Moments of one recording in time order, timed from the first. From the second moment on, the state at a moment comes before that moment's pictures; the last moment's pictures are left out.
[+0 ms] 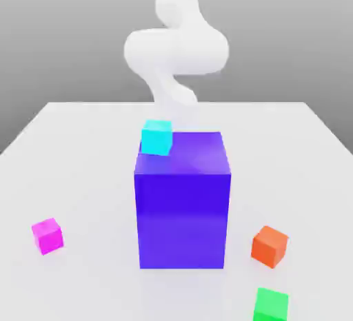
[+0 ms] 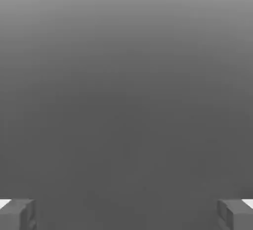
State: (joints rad) arm -0.02 -0.71 -0.05 -2.34 0.02 2.35 0.80
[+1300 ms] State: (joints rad) arm -0.43 0.34 -0.21 -2.63 0.35 2.95 0.74
